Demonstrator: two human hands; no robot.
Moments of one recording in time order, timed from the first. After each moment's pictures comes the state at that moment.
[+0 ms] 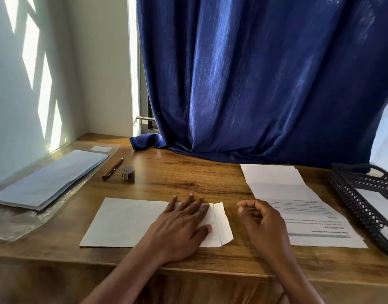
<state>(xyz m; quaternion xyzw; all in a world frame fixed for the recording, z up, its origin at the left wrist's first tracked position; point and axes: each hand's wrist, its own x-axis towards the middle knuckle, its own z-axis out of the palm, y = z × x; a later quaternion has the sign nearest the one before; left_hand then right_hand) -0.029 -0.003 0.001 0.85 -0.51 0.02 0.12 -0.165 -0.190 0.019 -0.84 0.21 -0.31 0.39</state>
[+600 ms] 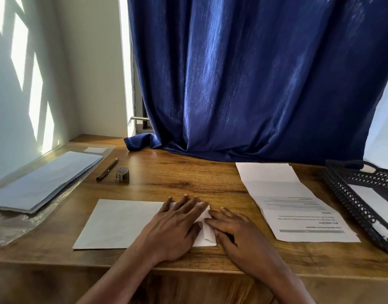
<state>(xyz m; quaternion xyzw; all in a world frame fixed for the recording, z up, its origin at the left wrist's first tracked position) -0.030 -0.003 0.000 0.85 -0.51 0.01 0.13 -0.163 -0.183 0.008 -0.98 0.04 -0.07 0.16</state>
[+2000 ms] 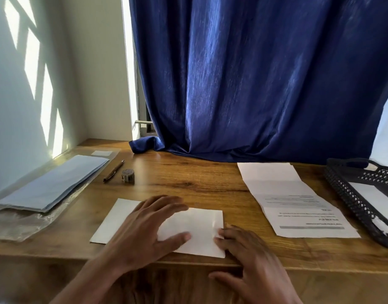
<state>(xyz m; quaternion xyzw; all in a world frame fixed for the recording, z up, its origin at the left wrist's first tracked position) -0.039 0.065 0.022 0.83 -0.49 0.11 0.24 -0.218 -0.164 -0.010 -0.96 -0.04 -0.25 0.09</state>
